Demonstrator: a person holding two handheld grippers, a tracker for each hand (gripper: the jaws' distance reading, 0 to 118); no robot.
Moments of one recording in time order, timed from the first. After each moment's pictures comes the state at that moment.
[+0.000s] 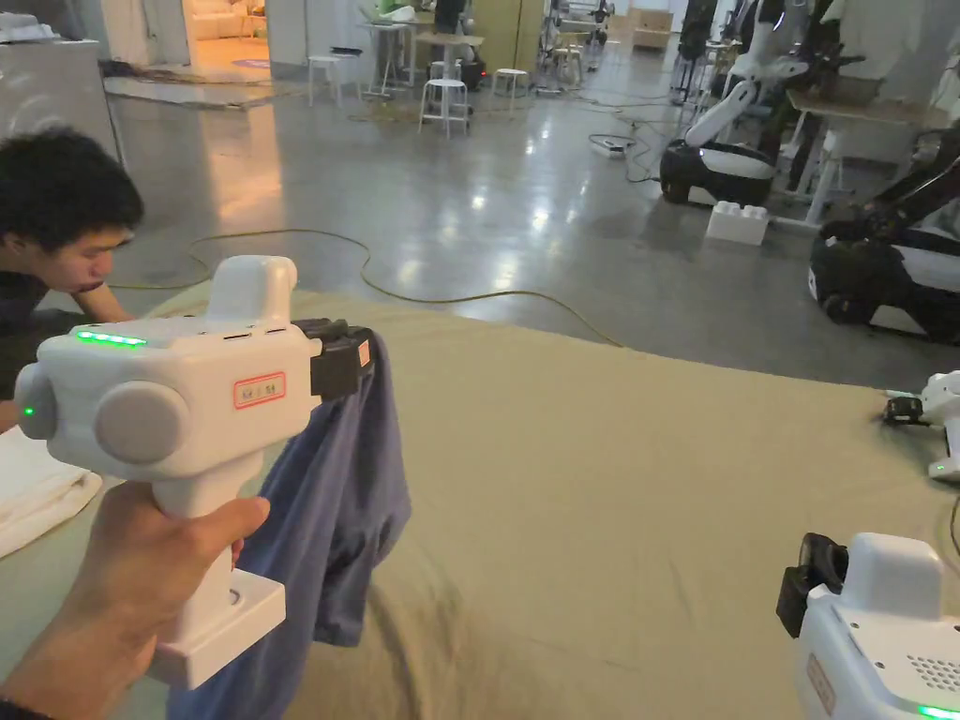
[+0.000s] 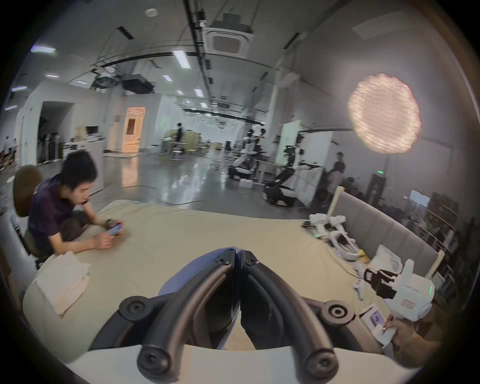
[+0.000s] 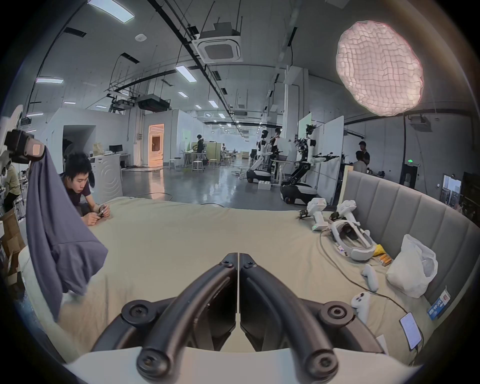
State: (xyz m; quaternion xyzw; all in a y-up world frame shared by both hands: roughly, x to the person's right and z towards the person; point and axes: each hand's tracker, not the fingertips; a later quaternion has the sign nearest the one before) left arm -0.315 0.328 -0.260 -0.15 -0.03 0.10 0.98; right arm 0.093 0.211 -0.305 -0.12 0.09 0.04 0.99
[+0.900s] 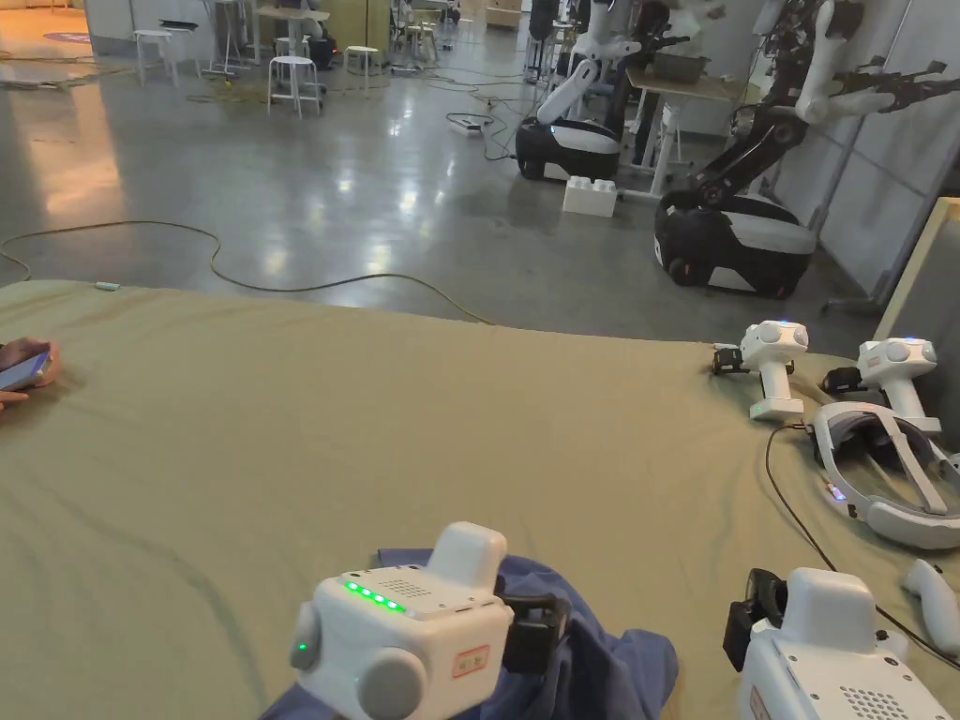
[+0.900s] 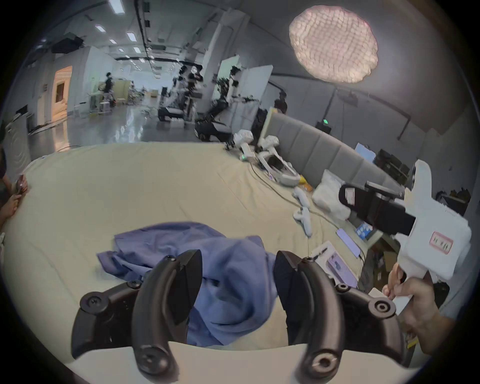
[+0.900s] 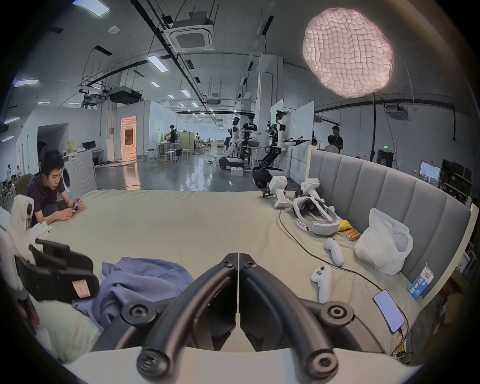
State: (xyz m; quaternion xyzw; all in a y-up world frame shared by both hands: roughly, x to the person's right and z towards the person) left arm -0.101 0.153 -0.300 -0.30 -0.22 0.09 0.93; right arm 0.177 0.181 -0.278 -0.16 0.01 0.03 0.99
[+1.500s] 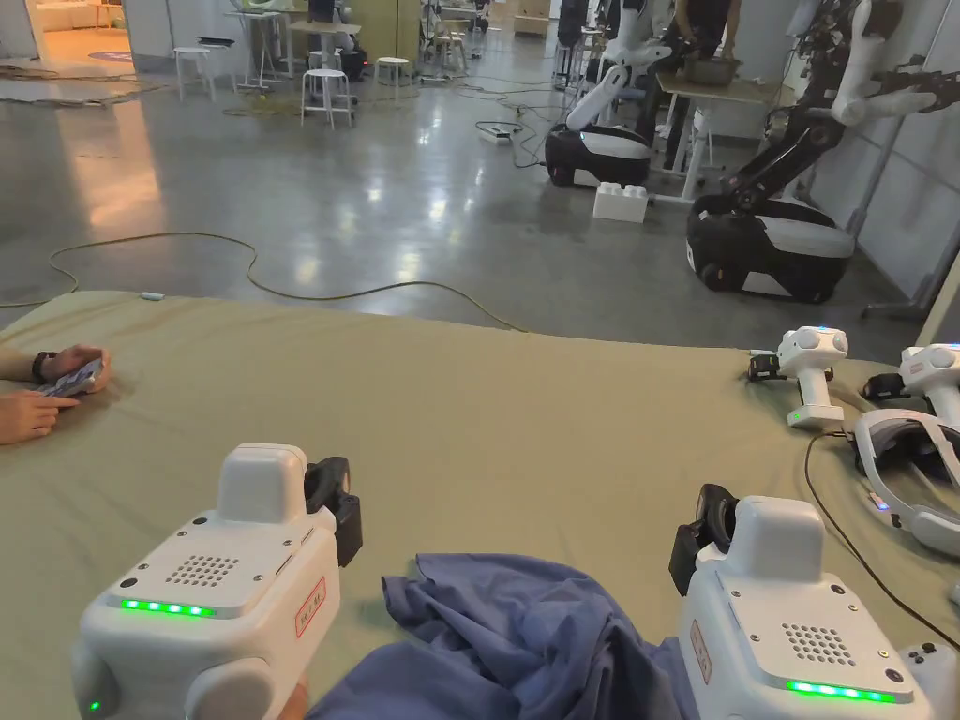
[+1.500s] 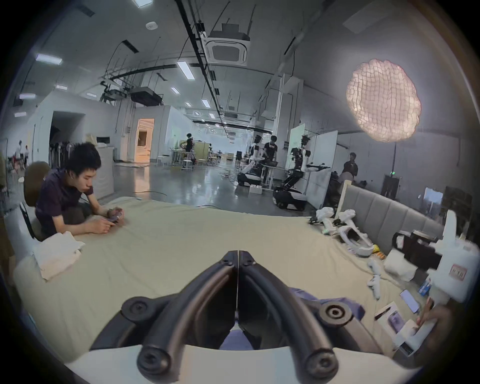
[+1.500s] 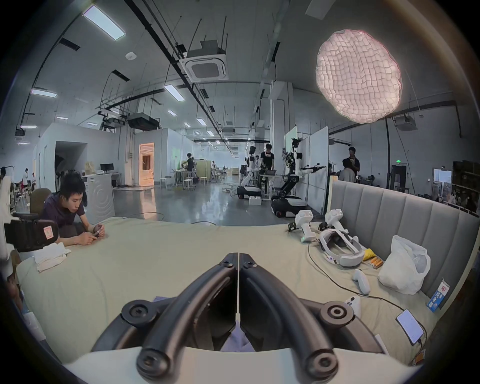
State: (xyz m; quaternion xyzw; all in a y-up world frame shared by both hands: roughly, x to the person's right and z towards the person) left arm -0.212 0.222 -0.237 -0.12 0.05 0.07 0.99; right arm 0.103 0.221 -0.281 -0.07 0.06 0.01 1.00
